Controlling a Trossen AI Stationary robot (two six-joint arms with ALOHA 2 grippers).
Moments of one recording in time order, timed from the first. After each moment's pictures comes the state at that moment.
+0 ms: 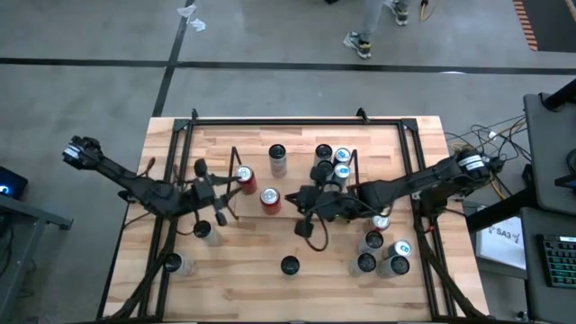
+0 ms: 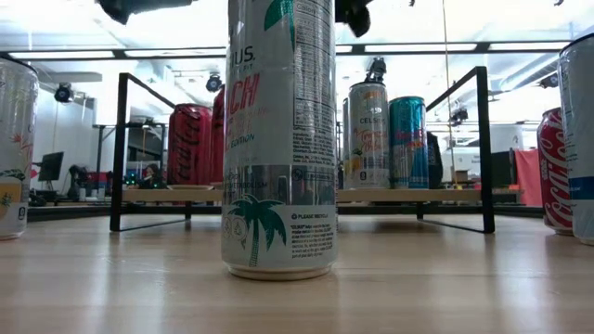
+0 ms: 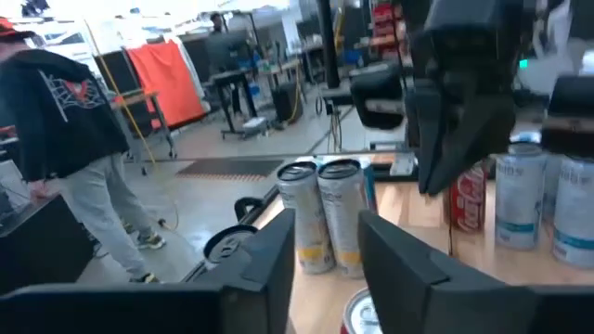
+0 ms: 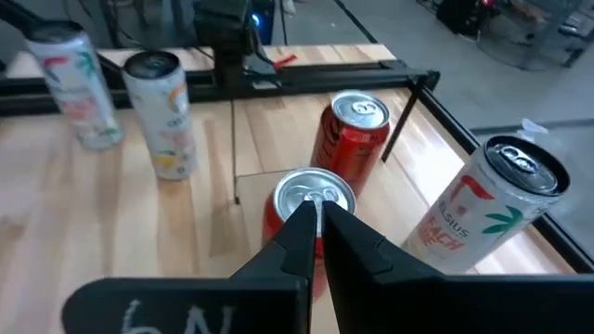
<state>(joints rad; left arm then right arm) -0.49 0.83 0.55 0.25 -0.91 0.15 0.24 1.62 1.29 -0.16 0.50 0.16</state>
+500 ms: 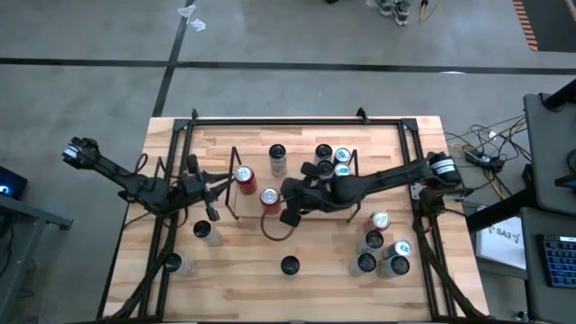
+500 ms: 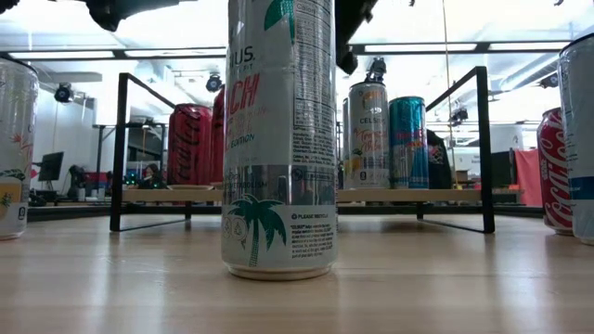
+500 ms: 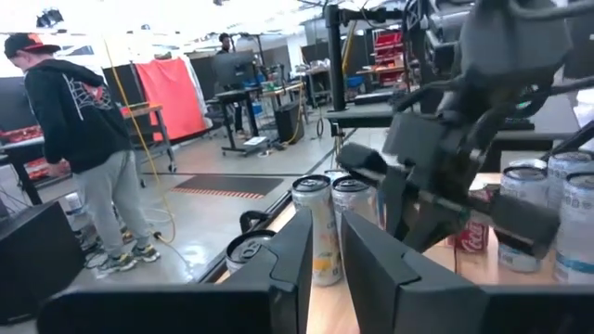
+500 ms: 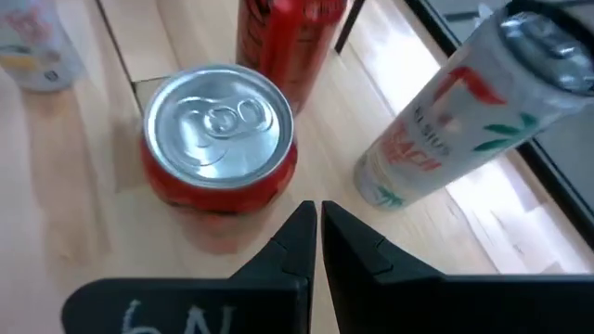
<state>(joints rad) -0.49 0.69 0.47 0.29 -0.91 0.19 0.14 1.86 1.54 -0.54 0.50 0.30</state>
